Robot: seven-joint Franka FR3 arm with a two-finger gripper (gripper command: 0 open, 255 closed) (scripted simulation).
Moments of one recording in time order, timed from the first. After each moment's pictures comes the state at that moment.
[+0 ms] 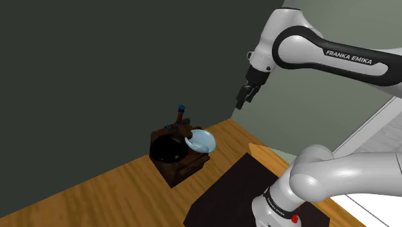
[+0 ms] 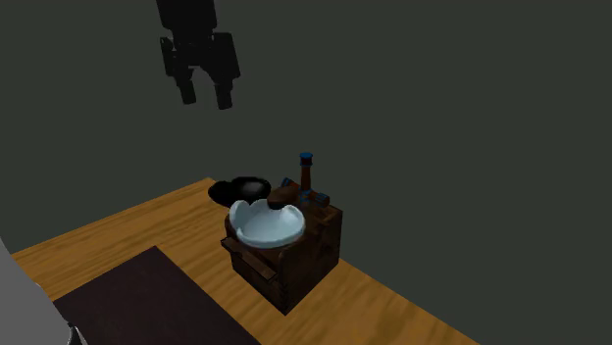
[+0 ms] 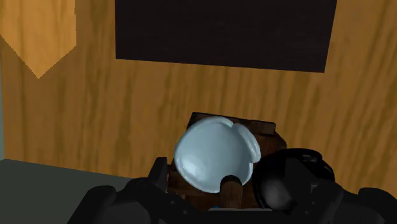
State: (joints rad) arm -0.01 -0.75 0.03 -2.42 -0.02 1.68 -0.05
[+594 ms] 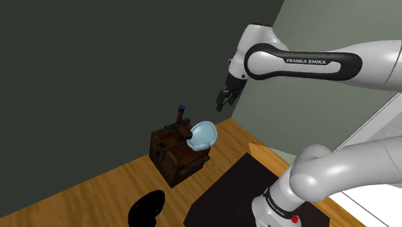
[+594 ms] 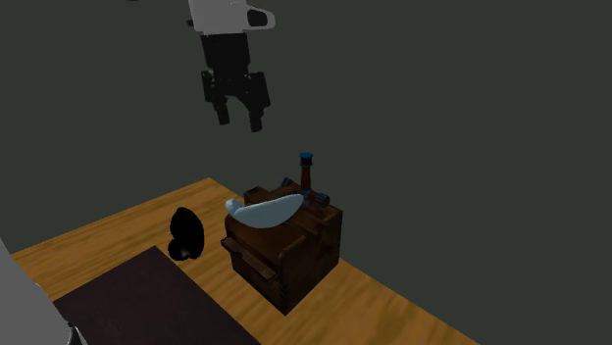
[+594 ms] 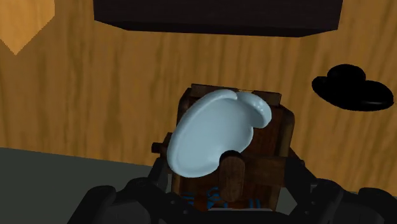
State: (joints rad) arm -0.01 -0.55 0.05 -2.44 -0.01 1.93 0.00
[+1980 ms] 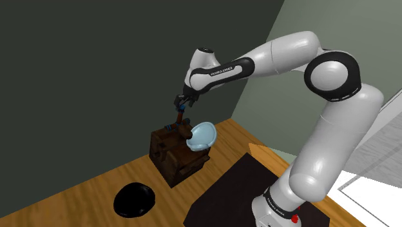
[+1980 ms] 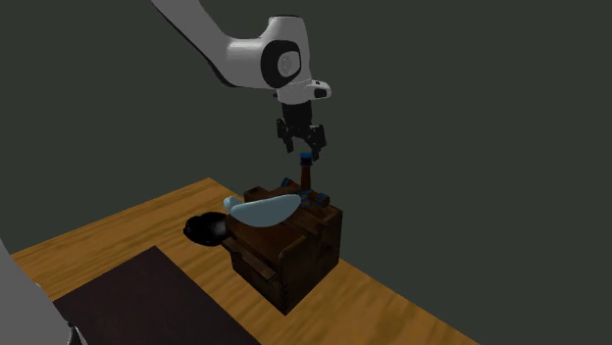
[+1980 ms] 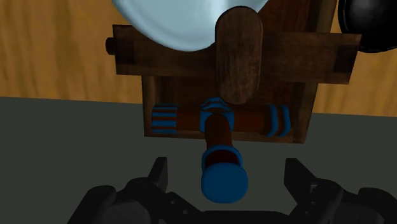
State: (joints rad) arm -0.01 0.19 0.07 -2.07 -0.05 2.40 0.11
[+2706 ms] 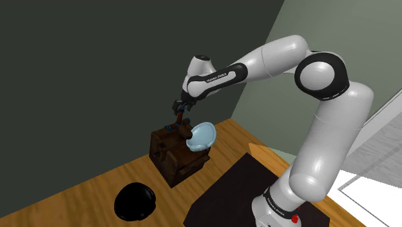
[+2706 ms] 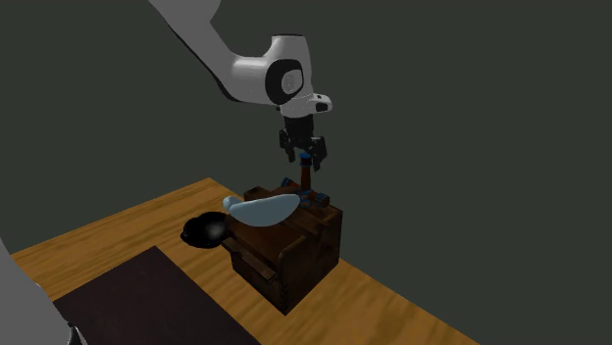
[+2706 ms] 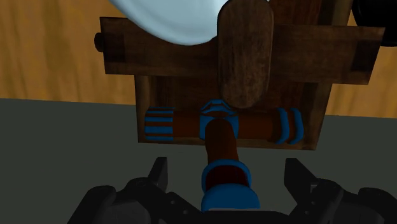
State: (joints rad) arm -0.01 0.26 0.06 -2.07 -0.06 2.47 0.11
